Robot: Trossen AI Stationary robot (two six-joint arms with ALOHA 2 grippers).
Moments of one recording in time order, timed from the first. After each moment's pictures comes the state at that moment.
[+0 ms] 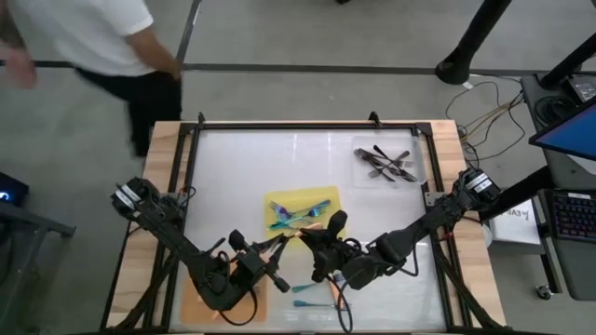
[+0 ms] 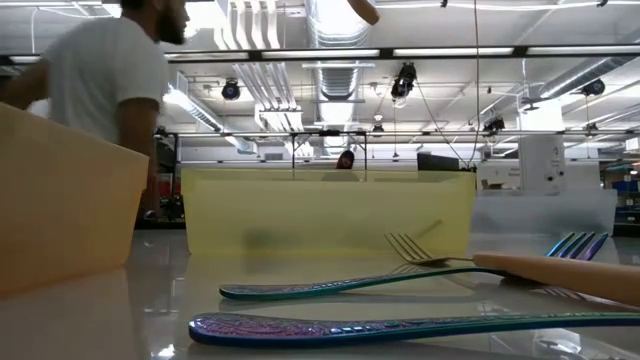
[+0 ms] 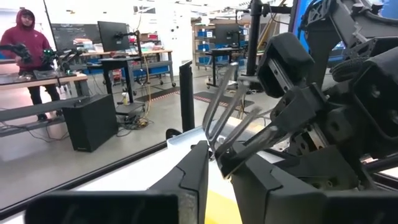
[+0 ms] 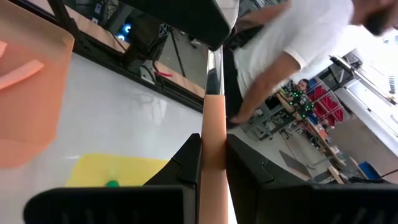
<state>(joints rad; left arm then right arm) -0.74 1.78 1.22 0.71 -1.56 0.12 0.56 1.75 1.30 0.11 1.02 -0.44</state>
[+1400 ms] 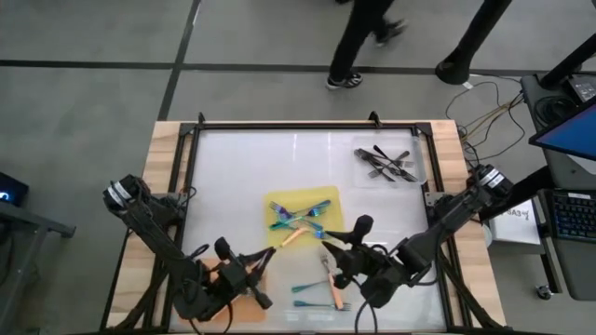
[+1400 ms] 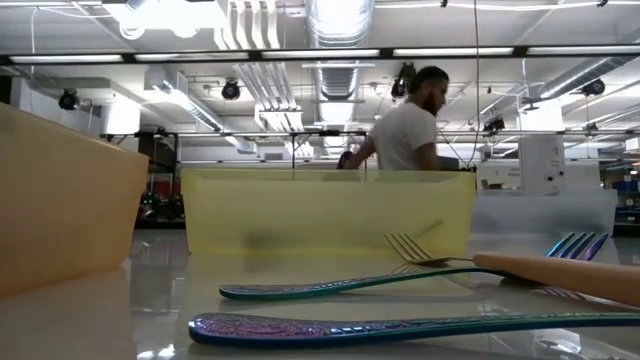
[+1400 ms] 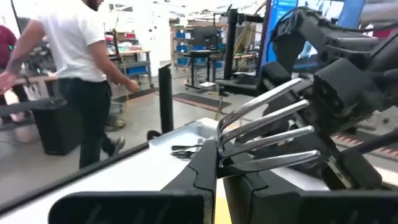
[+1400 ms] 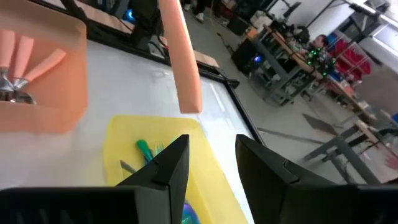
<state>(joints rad) -0.85 1.73 1.22 0.72 -1.57 0.15 0.68 1.64 1.30 -0.38 1.10 0.10</state>
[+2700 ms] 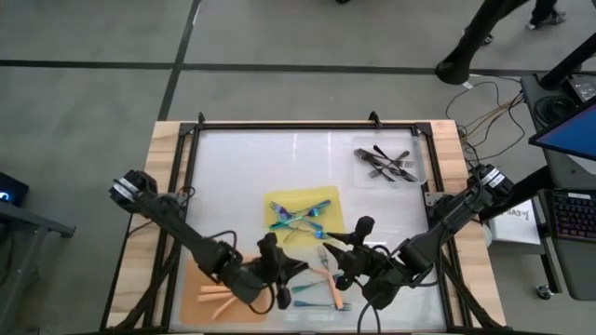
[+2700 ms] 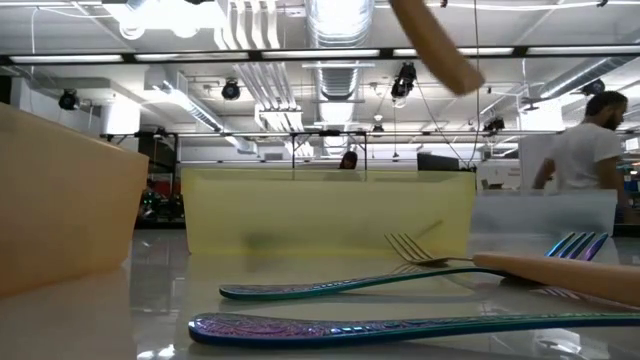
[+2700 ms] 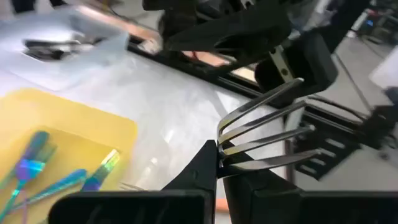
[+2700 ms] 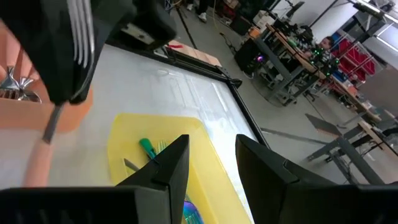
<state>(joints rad) -0.64 1.72 1.22 0.06 -0.76 -0.65 0.69 1.64 1.30 -0.39 1.10 0.12</state>
